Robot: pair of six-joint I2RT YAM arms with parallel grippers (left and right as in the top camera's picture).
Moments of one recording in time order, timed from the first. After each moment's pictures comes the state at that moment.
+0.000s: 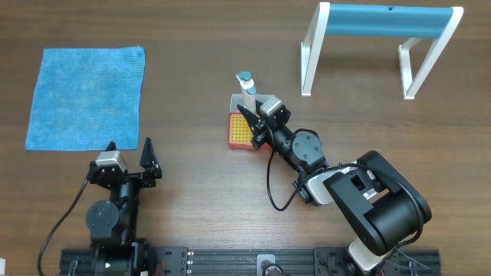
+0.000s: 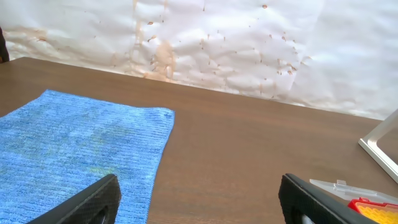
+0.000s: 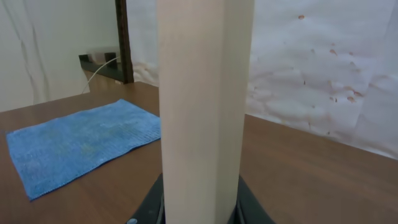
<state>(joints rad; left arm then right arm) 0.07 0.01 0.01 -0.07 0.02 -0.18 0.55 1.82 0.43 1.46 -0.20 0.03</state>
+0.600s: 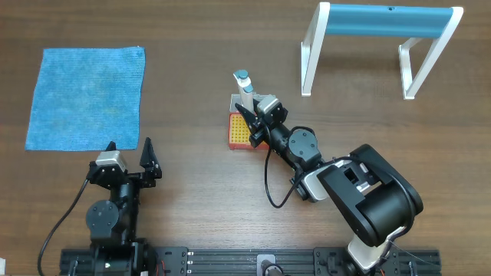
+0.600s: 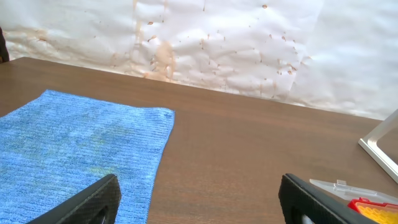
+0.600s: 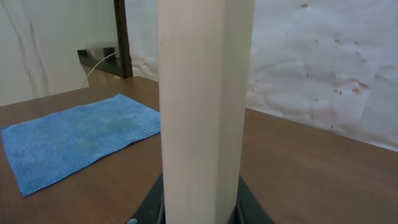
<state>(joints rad) 0.07 0.01 0.01 -0.07 0.02 -0.18 0.55 1.88 0.47 1.46 -0.20 0.03</state>
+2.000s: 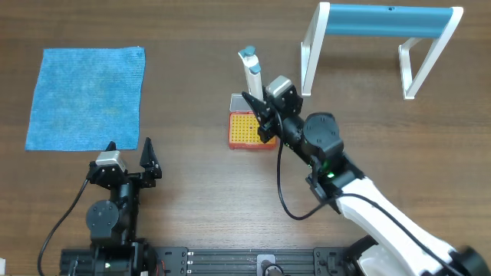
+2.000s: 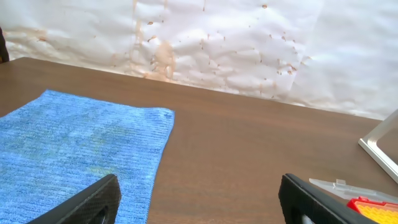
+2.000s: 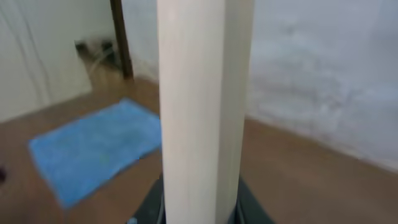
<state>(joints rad) 0.07 0.01 0.01 -0.07 0.02 -0.18 0.55 1.22 0.63 0.52 -0.20 0.03</state>
